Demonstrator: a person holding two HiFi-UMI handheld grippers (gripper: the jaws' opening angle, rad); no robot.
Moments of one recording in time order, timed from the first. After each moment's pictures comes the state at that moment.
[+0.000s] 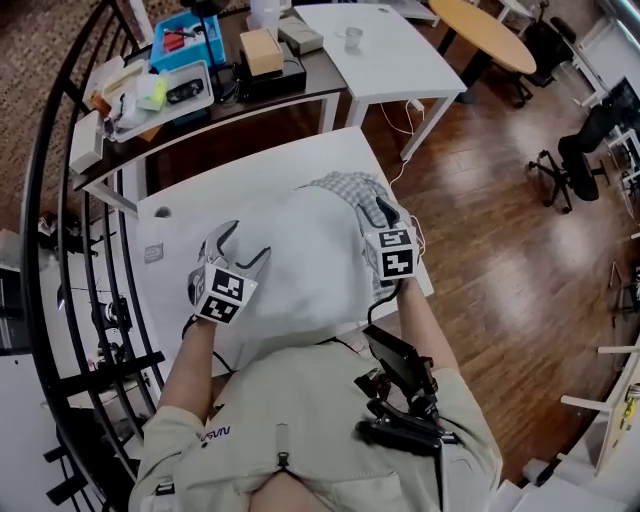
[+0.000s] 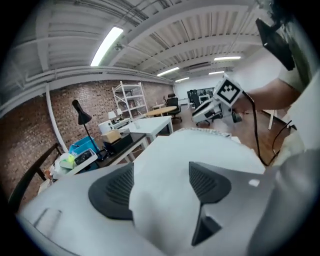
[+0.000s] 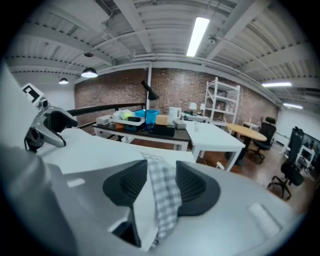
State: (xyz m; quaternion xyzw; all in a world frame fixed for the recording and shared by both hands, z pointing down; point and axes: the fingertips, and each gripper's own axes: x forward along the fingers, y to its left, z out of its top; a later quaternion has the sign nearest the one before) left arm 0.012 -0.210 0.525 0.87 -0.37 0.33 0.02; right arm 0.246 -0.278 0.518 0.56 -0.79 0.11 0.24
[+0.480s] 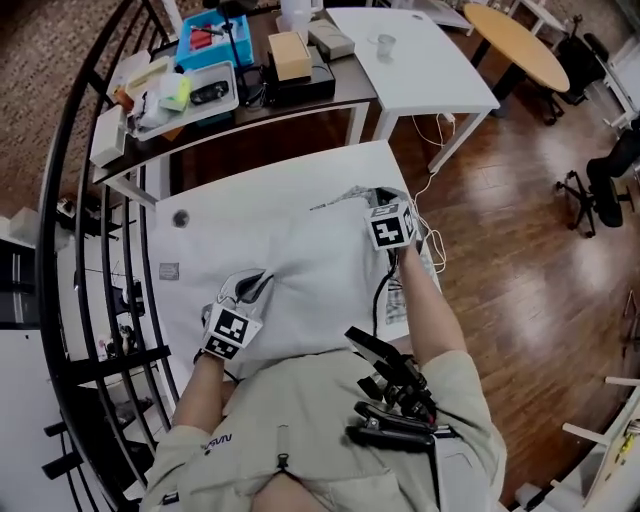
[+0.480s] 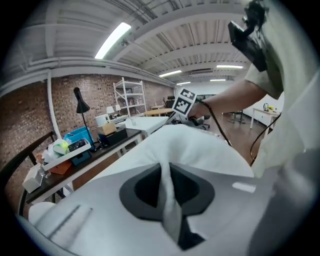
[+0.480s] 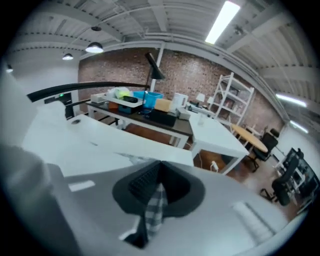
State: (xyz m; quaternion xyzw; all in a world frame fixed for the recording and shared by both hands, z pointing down) left arm 0.010 -0.176 0.537 0.89 -0.36 0.29 0.04; right arm 0.236 -0.388 0.565 0.53 -0.77 0.09 0.35
